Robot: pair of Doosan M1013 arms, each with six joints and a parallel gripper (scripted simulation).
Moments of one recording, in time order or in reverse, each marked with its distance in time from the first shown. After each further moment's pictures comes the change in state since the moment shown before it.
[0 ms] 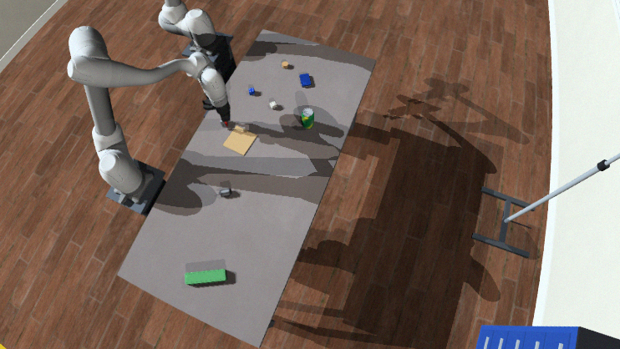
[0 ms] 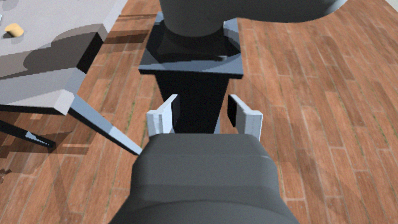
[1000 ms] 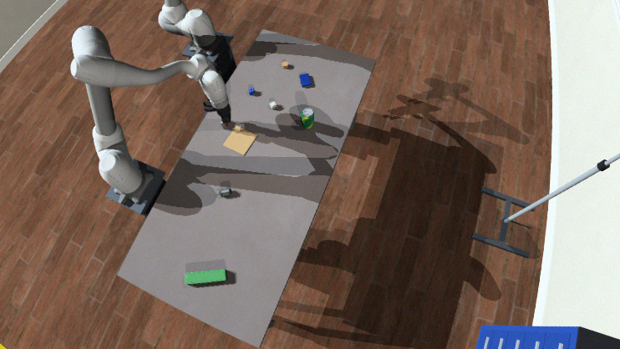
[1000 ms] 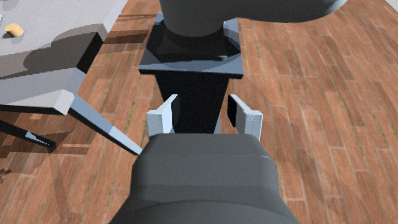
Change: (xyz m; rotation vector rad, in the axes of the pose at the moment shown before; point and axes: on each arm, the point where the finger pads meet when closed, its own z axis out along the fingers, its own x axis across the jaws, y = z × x) left arm 0.000 0.000 0.000 0.000 0.000 0.000; right arm 0.000 0.000 0.015 0.000 0.000 0.000
